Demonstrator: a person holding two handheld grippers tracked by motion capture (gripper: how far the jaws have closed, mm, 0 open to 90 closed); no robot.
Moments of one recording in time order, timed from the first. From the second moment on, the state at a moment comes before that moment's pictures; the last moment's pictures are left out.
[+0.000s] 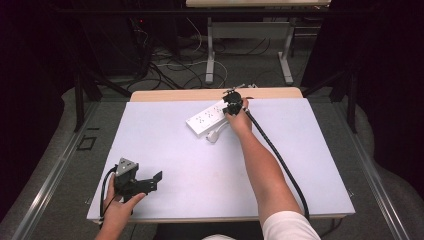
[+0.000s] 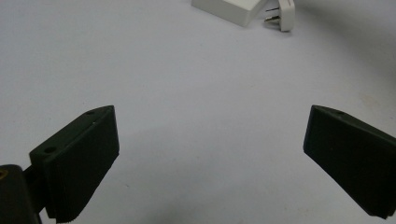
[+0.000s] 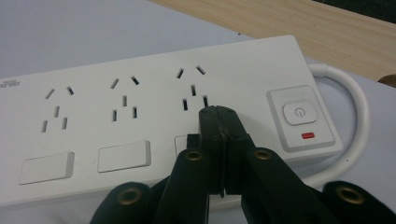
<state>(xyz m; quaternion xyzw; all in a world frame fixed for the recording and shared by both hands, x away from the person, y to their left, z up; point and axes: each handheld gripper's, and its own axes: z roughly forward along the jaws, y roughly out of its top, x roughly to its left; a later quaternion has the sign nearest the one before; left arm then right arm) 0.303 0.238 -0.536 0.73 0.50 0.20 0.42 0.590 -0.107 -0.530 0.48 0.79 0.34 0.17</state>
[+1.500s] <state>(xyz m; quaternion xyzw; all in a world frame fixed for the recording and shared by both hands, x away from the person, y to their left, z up) 0.303 0.238 -0.536 0.73 0.50 0.20 0.42 0.590 -0.106 -0.533 0.51 0.77 0.35 0.16</state>
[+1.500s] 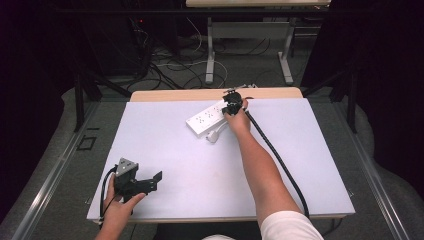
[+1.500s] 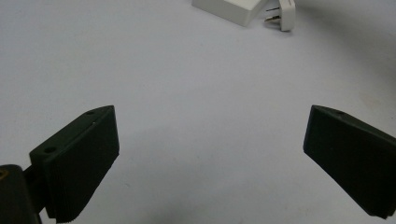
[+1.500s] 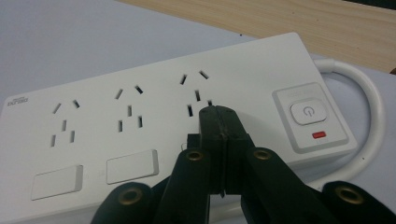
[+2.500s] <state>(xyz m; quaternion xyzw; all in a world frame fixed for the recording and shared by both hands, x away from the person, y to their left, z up) 0.304 0.239 -0.537 0.73 0.51 0.20 0.42 0.589 -0.115 -0.535 0.52 0.76 0.35 0.17</state>
